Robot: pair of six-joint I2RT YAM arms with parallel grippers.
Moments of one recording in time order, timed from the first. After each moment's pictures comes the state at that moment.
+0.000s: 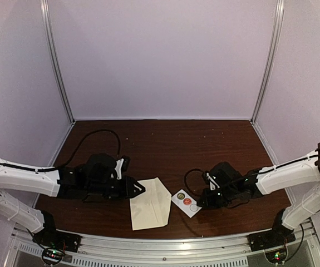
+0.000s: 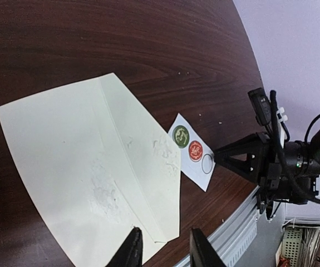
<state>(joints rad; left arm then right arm) -1.05 1.27 0.63 0.00 0.03 -0.99 0.92 1.44 0.56 -0.09 -0.14 0.85</state>
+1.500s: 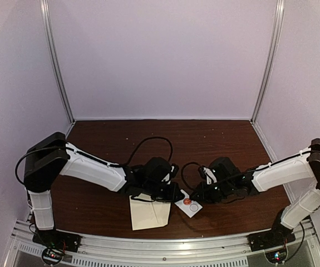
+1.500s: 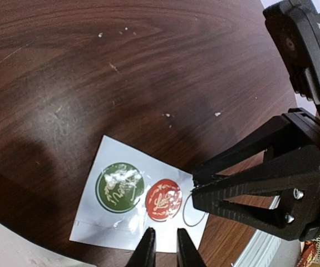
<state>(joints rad) -1.13 1.96 1.11 0.10 0.17 -0.86 0.84 1.49 0.57 0.08 -0.26 0.86</state>
